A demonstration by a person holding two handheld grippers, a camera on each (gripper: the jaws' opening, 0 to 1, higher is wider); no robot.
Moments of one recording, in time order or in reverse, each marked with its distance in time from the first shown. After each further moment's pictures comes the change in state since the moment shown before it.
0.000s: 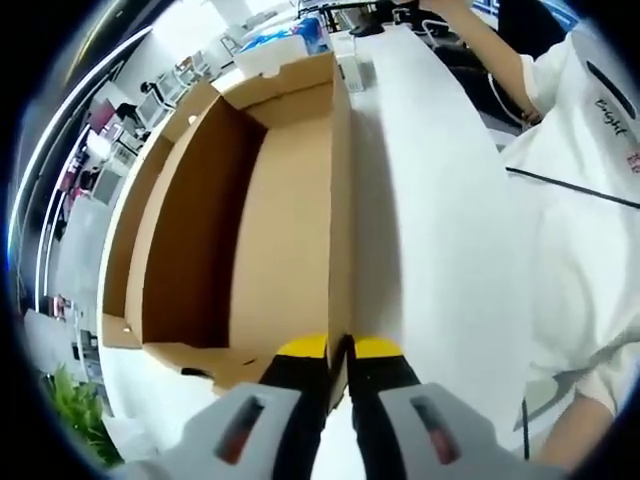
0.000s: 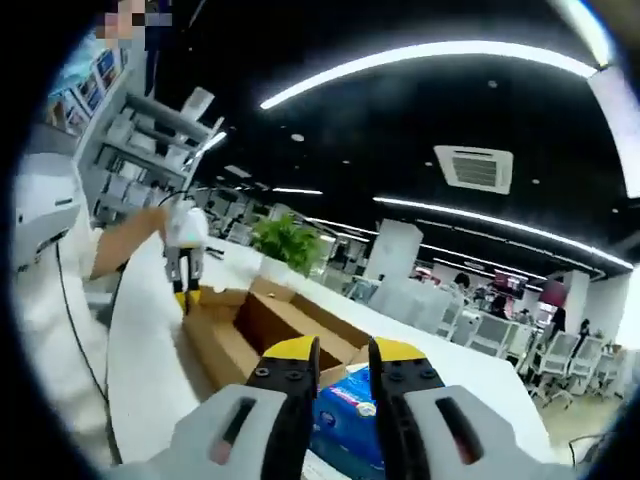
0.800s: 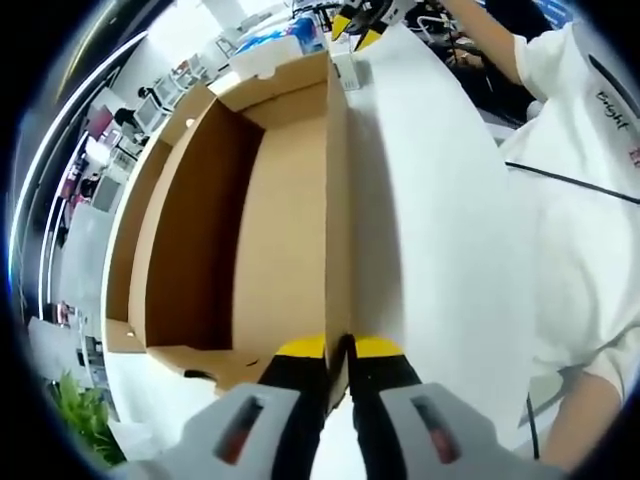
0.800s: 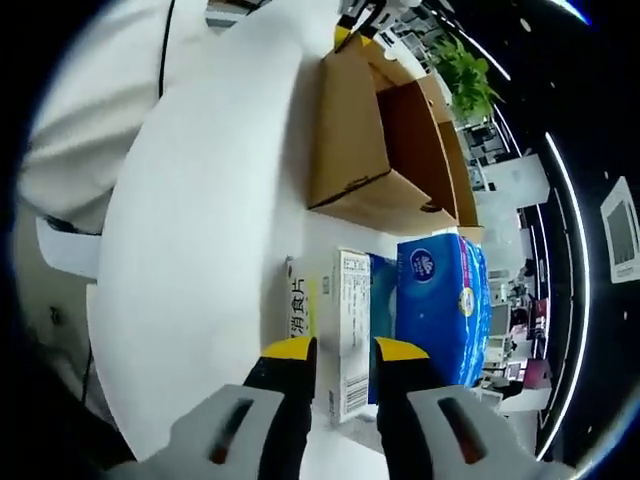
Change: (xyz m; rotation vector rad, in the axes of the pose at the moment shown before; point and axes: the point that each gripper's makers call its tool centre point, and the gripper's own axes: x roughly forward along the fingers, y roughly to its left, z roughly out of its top) left arm 0.000 -0.002 -0.001 0.048 0.012 0.015; right arm -0.047 0.024 -0.133 -0.996 0.795 0.501
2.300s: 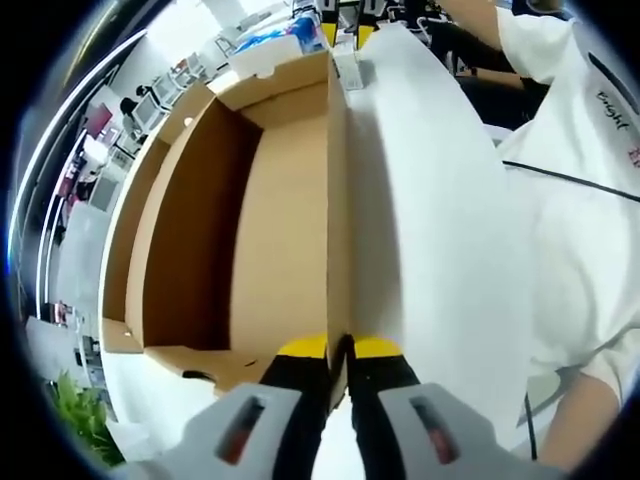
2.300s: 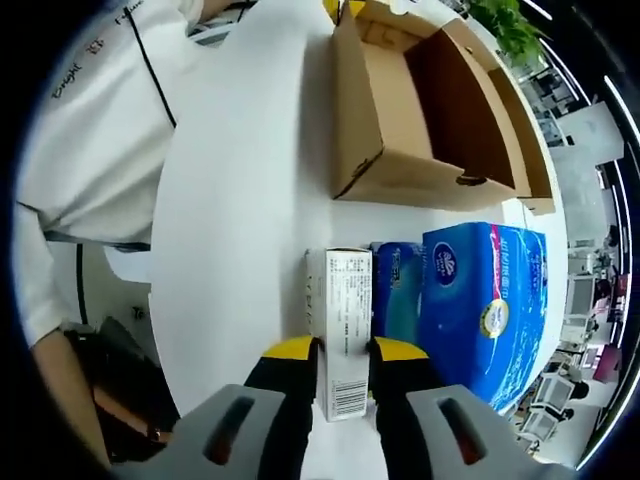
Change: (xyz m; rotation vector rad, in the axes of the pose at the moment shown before) left arm 0.001 0.000 0.000 -0.002 0.000 -0.013; right arm 0.008 0.008 0.012 0.046 0.092 0.458
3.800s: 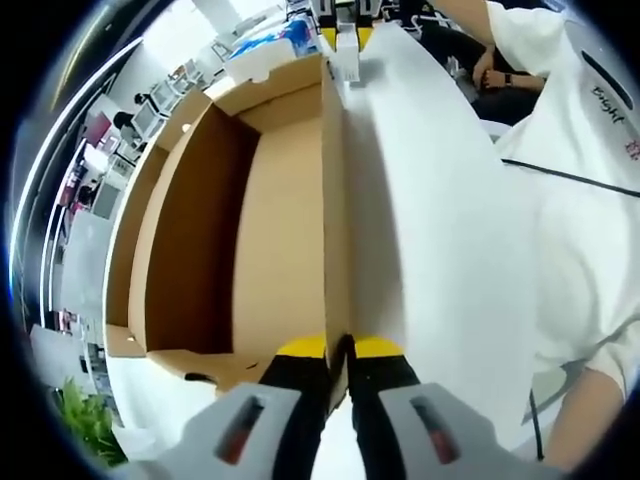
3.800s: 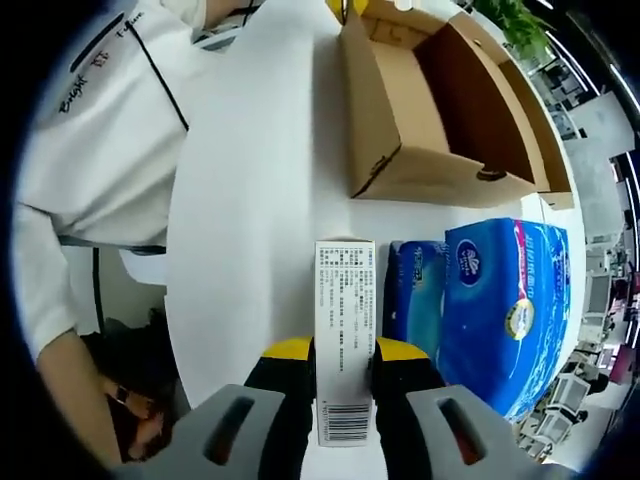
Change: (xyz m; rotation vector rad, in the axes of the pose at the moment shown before) left arm -0.001 0.000 0.000 0.030 -0.009 0.013; right arm 0.010 0.012 0.000 0.016 0.001 0.104
